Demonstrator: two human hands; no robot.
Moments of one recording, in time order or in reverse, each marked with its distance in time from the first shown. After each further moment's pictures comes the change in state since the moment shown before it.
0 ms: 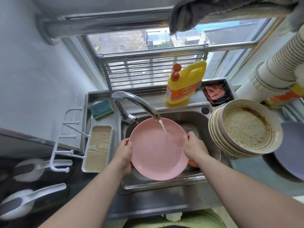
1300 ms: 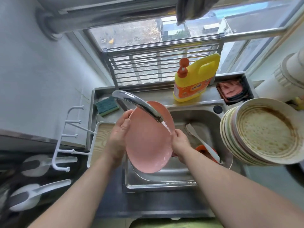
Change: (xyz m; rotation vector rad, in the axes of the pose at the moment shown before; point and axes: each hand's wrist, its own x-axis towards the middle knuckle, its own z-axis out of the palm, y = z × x) left_hand -0.033 0.066 -0.006 0.089 -0.207 0.559; right_hand 0.031 -0.042 0.058 0.597 -0.229 0.082
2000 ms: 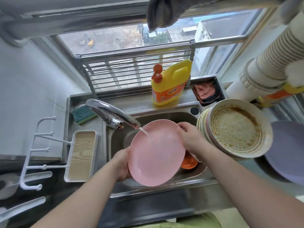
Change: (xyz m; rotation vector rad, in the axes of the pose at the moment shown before) left_hand 0.008 -0.069 0.053 -0.038 0.030 -0.925; right_hand -0.038 -0.035 -0.121 -0.312 0.078 -0.201
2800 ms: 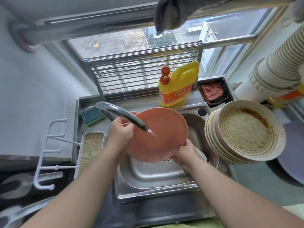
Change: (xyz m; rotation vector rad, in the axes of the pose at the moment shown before) left_hand -0.047 0.081 0.001 0.134 0.214 0.814; right_hand 0.012 0.036 0.087 0.728 -0.021 0.364
